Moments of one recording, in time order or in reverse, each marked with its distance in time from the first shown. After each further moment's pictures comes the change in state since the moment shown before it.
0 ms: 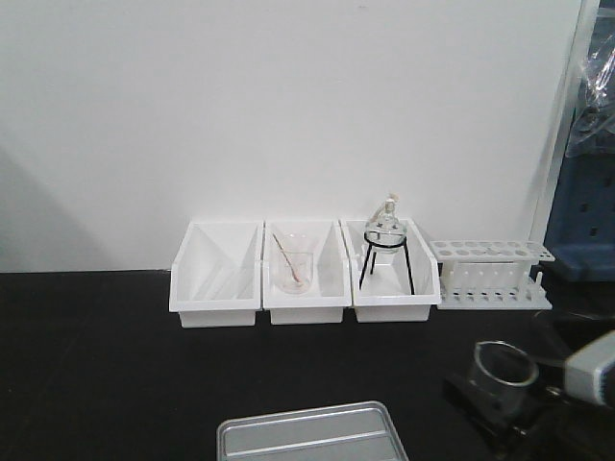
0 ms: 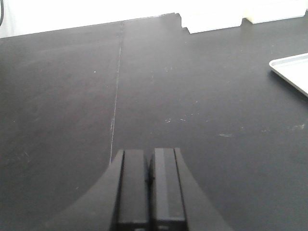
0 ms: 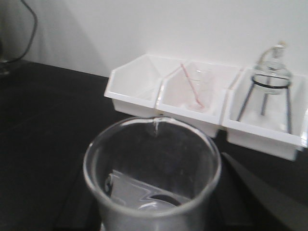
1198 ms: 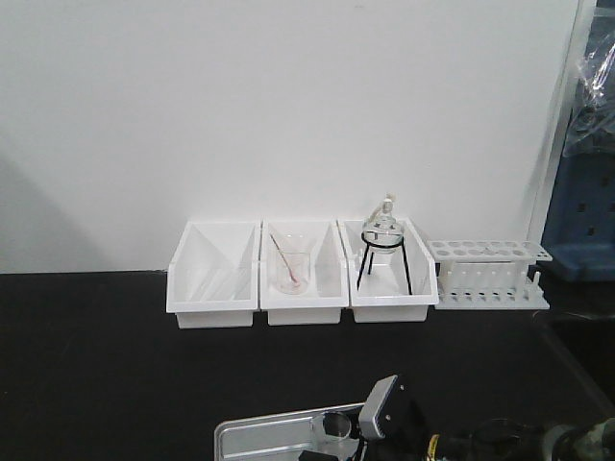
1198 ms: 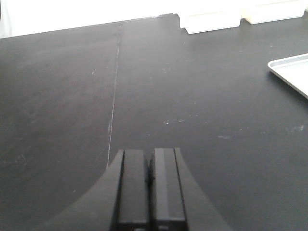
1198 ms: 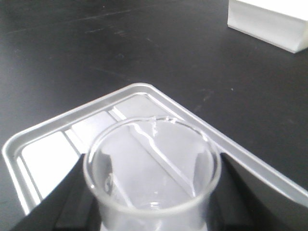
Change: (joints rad) left arm 0.000 0.000 0.000 0.000 0.000 0.000; right arm 0.139 0.906 -0.486 -0.171 -0.253 -0.210
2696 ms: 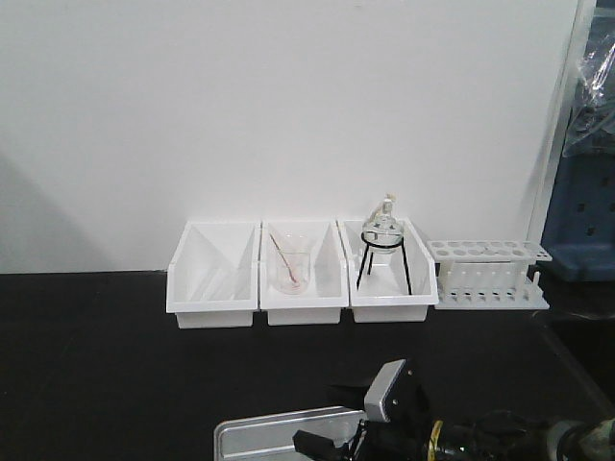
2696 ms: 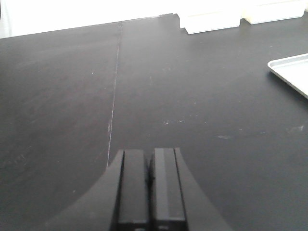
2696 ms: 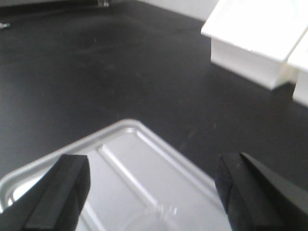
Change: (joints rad) left arm 0.000 0.000 0.000 0.000 0.000 0.000; right arm 0.000 -0.043 -0.001 0.073 -0.062 -0.043
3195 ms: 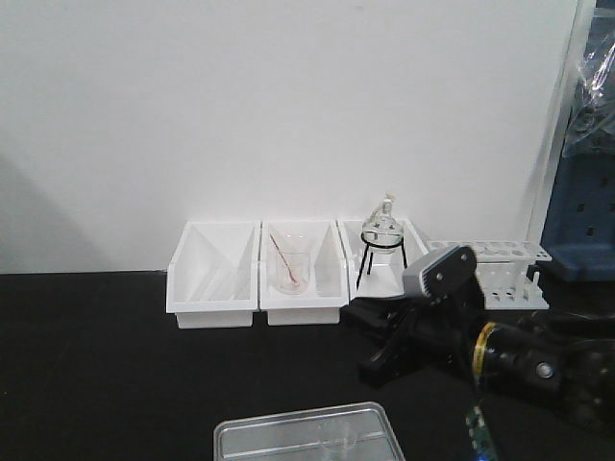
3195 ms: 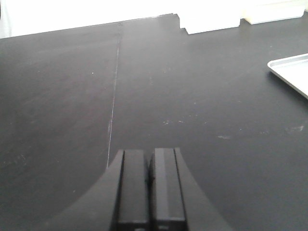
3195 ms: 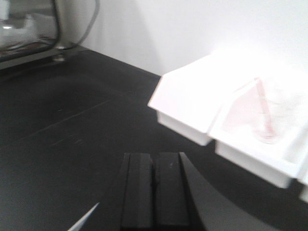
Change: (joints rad) left arm 0.000 0.000 0.000 0.000 0.000 0.000; right arm 0.000 -0.496 0.003 -0.135 0.384 0.487
